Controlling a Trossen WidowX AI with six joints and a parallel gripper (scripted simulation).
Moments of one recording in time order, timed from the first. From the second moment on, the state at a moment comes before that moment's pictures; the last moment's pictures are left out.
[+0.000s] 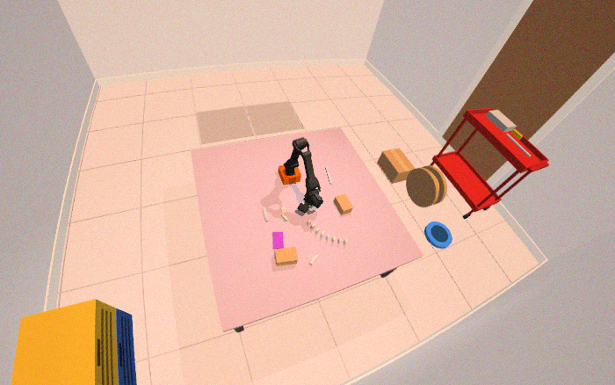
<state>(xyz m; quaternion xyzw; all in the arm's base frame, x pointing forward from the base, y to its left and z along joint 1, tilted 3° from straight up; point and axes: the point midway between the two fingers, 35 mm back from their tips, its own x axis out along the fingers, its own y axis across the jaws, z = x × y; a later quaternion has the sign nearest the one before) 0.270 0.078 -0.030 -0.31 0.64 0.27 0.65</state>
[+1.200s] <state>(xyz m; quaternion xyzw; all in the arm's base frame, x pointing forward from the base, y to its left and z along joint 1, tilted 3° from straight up) 0.262 0.091 0.125 -0.29 0.65 0.25 0.65</state>
